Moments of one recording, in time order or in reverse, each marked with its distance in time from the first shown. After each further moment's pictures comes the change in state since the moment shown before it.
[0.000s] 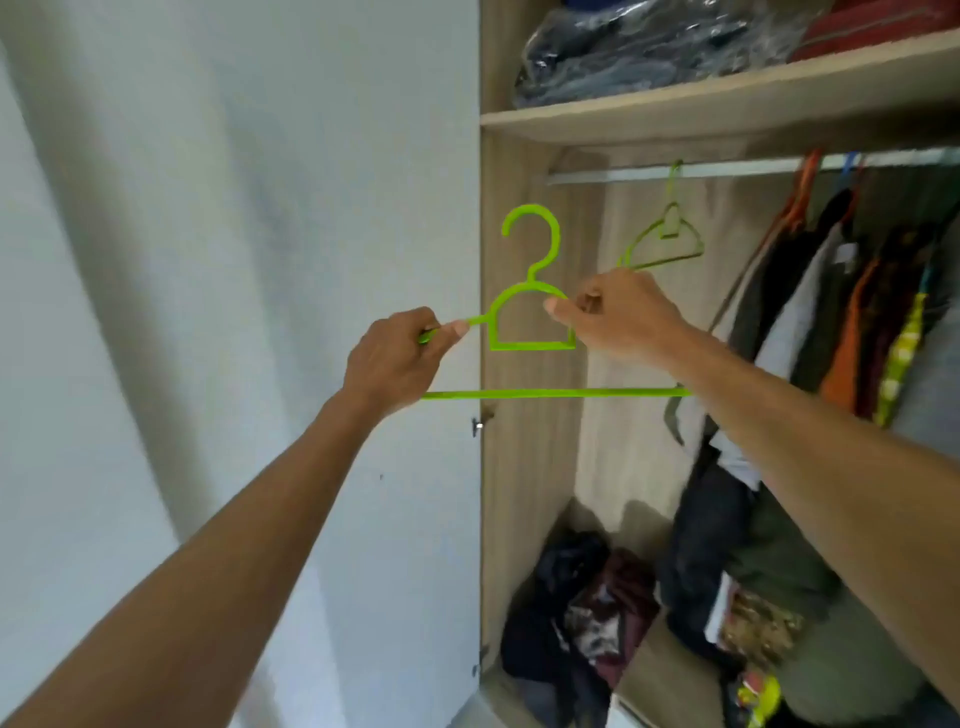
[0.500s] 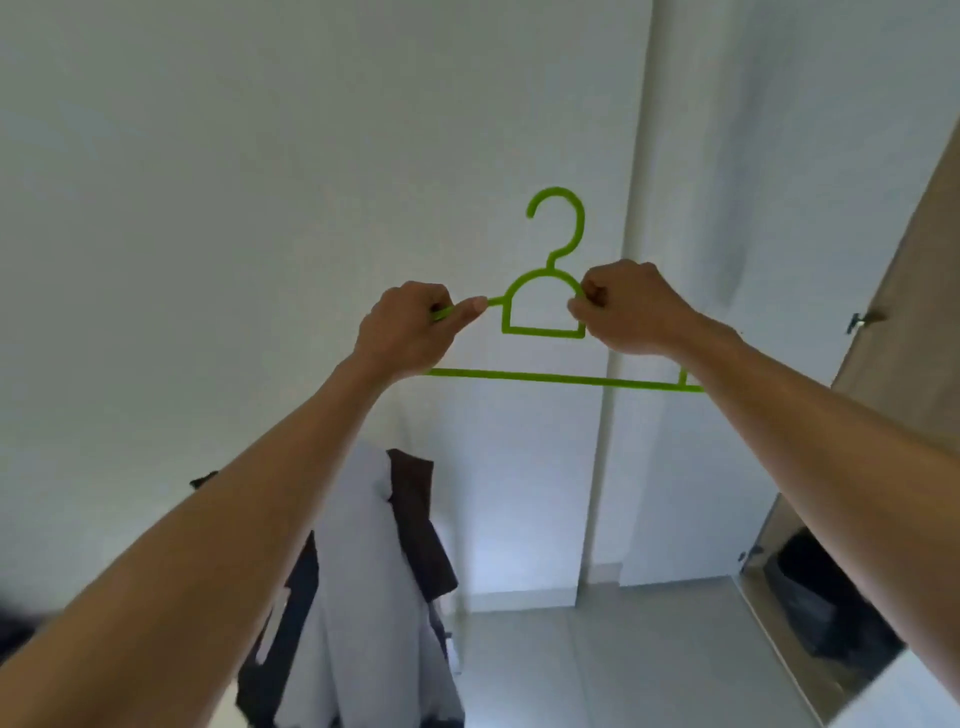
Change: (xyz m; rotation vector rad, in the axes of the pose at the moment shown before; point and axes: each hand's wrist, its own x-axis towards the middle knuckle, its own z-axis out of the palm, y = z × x) left_hand -0.444 -0.017 -0.368 0.526 0.117 -0.589; right_hand -0.334 -0.326 0.080 0.417 -0.508 -0.565
